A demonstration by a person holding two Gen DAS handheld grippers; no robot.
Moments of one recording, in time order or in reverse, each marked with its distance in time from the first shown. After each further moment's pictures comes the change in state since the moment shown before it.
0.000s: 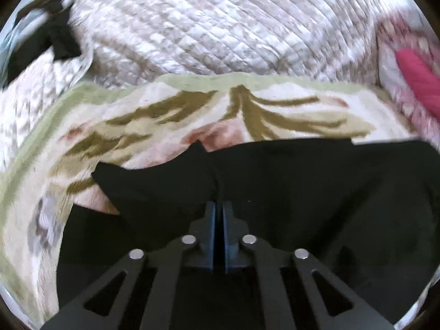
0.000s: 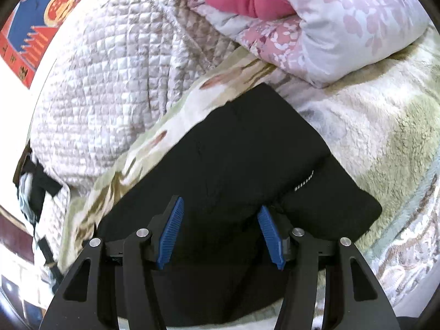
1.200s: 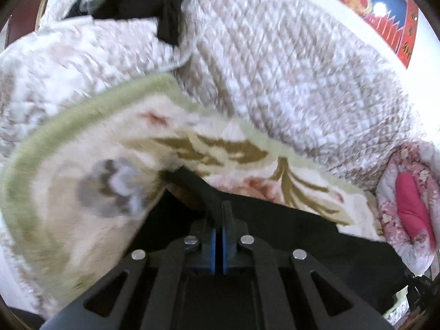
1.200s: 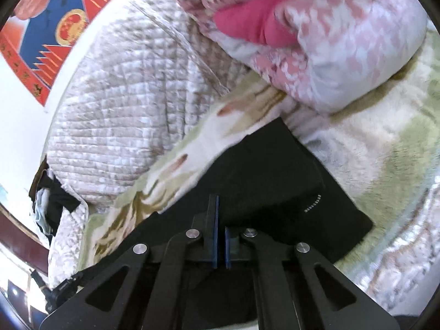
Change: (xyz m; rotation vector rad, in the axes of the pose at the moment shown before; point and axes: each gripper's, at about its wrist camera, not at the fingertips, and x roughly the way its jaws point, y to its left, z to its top) left arm -0.087 0.108 -0.022 -0.451 -0.182 -0.058; right arm -0.041 0.012 0.009 0.009 -0.097 0.071
